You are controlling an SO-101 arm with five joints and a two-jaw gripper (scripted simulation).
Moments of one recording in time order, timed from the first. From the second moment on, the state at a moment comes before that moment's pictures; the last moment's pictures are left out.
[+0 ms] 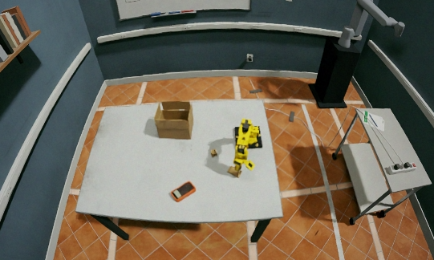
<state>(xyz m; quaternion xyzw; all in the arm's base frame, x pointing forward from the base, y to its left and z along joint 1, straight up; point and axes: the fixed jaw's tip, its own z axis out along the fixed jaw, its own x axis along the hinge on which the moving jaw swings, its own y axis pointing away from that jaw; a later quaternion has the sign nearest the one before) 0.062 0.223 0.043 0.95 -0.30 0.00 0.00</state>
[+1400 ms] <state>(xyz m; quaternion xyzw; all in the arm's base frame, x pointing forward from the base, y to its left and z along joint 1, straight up) 0.062 0.223 0.030 0.95 -0.30 0.00 0.00</state>
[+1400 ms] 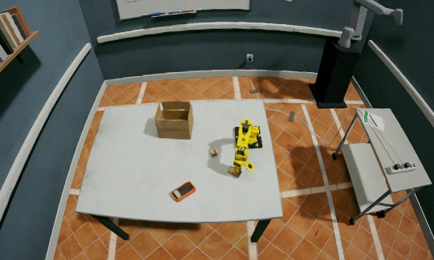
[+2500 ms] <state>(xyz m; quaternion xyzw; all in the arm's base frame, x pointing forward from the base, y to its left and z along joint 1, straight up) 0.062 0.223 0.021 0.95 -0.30 0.00 -0.01</state>
